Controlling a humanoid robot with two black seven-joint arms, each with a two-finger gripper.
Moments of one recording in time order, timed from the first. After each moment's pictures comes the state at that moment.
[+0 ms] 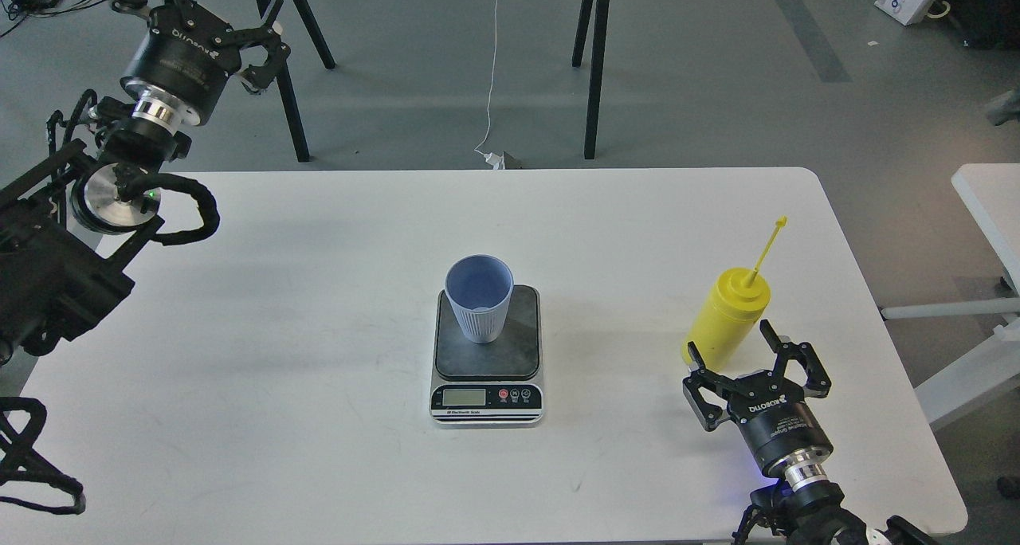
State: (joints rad) left arm -0.92 0.44 -0.65 -0.70 -0.23 -0.49 -0.36; right arm -0.05 -0.24 0.95 1.17 0.30 0.49 0.29
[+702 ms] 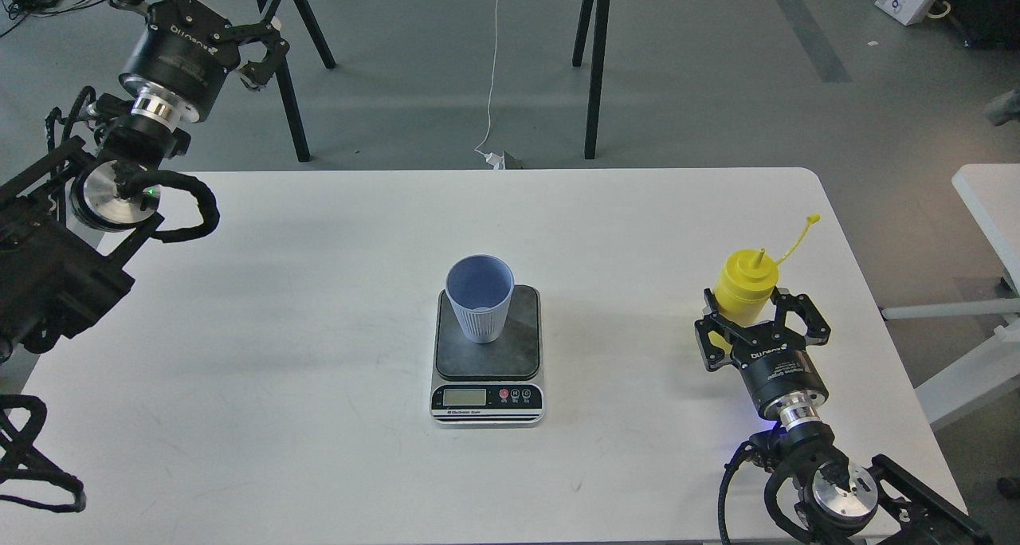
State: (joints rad) left arm -0.93 0.44 -0.66 -0.70 -0.23 -0.49 -0.37; right arm 0.12 -0.19 0.97 0.99 0.32 0.49 0.27
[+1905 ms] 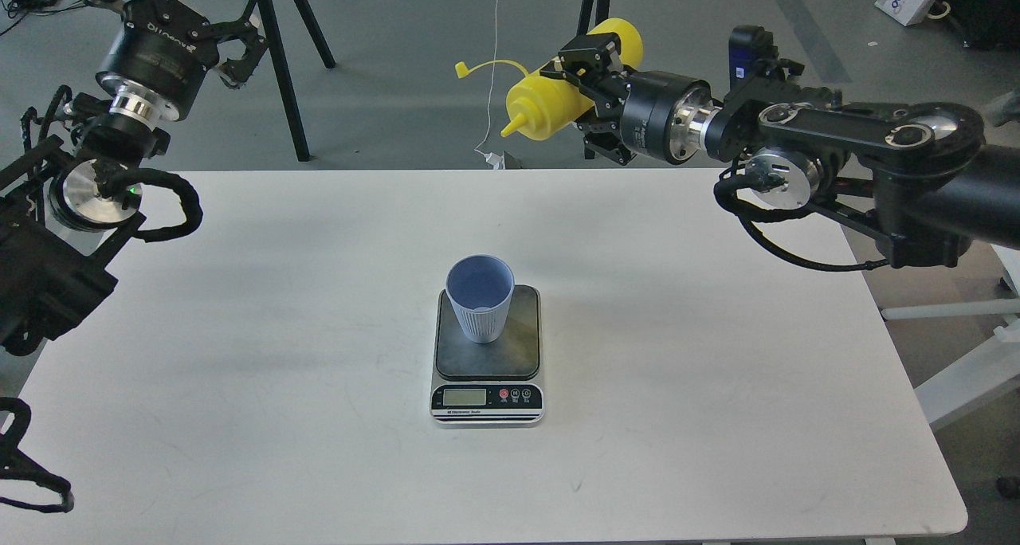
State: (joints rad) left arm -0.91 0.47 -0.67 -0.70 -0.22 -0.48 -0.35; right arm 1.53 -0.31 -0.35 1.07 0.03 0.06 0.18
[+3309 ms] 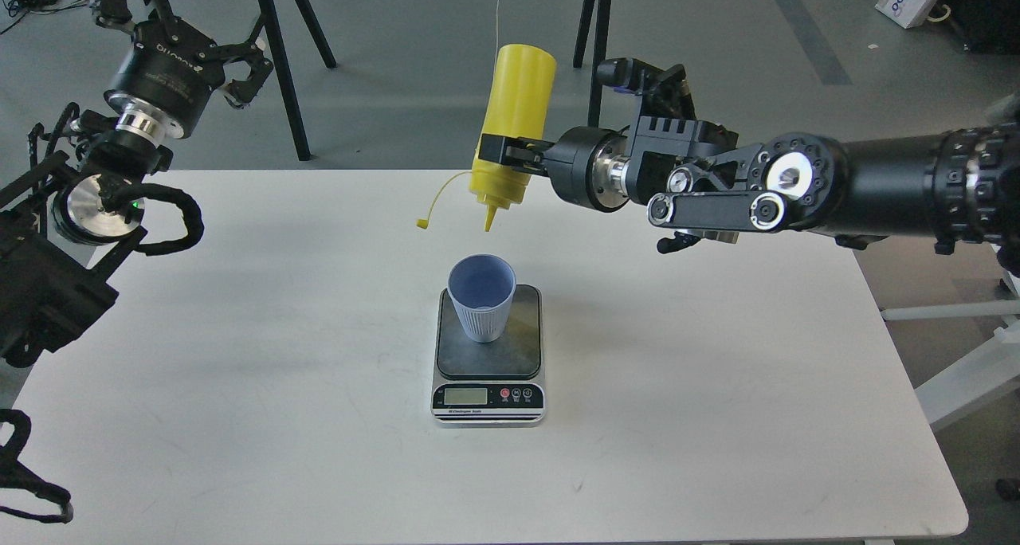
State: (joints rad) left arm -0.88 0.47 -0.67 -0.70 -0.21 -0.48 -0.35; right arm 1.59 -0.25 -0.53 1.16 -0.25 -0.15 0.19
